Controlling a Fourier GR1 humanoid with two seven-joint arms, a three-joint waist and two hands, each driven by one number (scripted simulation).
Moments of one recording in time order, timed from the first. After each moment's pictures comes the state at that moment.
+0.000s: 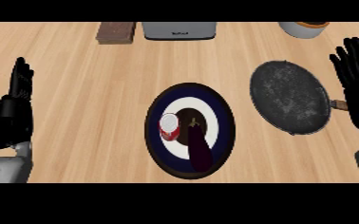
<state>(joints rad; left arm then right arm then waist) -0.12 0.43 0.02 -1.42 0.05 0.38 -0.18 -0.17 -0.50 -0.03 -1.61 -0.36 -0.14 0.04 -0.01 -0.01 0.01</state>
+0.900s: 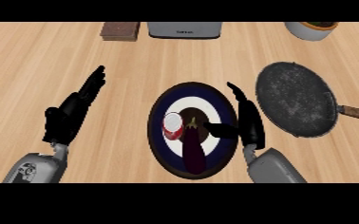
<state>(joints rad) -0.16 0.39 -0.23 -1.53 0.12 0.09 0.10 -0.29 -0.20 0.52 -1.32 0.32 -0.57 0.51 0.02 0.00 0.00</state>
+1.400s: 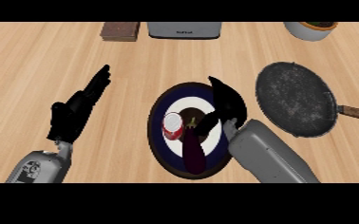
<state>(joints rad) -0.18 0.37 -0.24 -1.54 0.12 0.08 0.15 -0.57 -0.19 0.62 -1.27 0.36 -0.14 0.97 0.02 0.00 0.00</state>
